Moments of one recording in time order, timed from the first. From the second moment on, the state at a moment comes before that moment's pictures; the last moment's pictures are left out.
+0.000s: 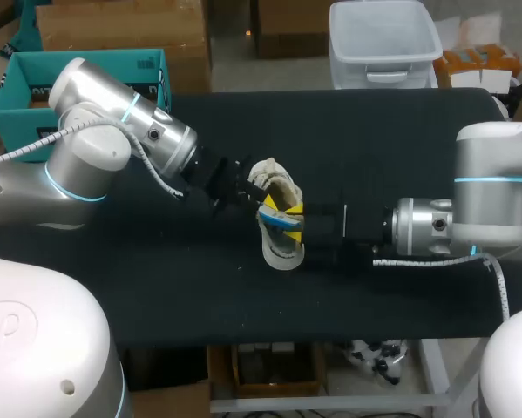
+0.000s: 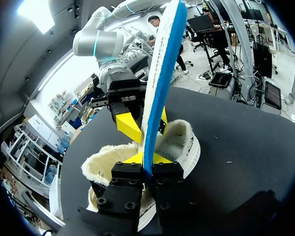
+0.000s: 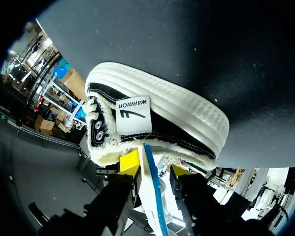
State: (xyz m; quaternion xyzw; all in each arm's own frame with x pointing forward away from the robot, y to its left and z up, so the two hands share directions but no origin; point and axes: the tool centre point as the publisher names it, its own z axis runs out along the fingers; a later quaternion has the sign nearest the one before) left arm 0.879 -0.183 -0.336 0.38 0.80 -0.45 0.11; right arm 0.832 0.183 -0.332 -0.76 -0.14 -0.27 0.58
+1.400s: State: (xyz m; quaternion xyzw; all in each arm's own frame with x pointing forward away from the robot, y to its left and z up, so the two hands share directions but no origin) left arm 0.845 -0.181 -0.319 0.42 0.78 -0.45 0.12; right arm 0.827 0.184 -0.326 -0.76 -0.15 -0.28 0.57
